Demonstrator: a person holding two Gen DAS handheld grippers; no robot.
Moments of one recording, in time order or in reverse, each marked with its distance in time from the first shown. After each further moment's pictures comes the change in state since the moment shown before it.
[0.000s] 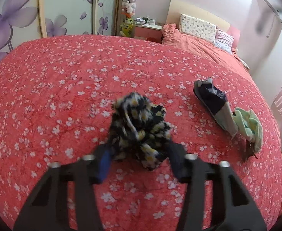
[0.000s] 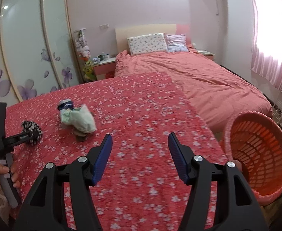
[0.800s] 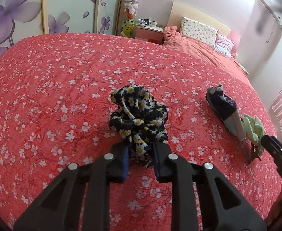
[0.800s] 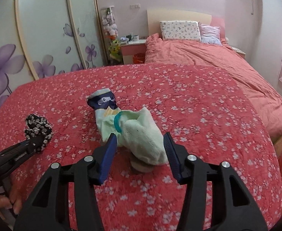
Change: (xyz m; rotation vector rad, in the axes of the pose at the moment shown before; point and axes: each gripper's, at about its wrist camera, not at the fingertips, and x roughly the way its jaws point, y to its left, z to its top) left arm -0.002 0.032 0.001 -0.032 -0.013 -0.028; right arm 0.096 0.110 0.027 -0.136 0.136 0.142
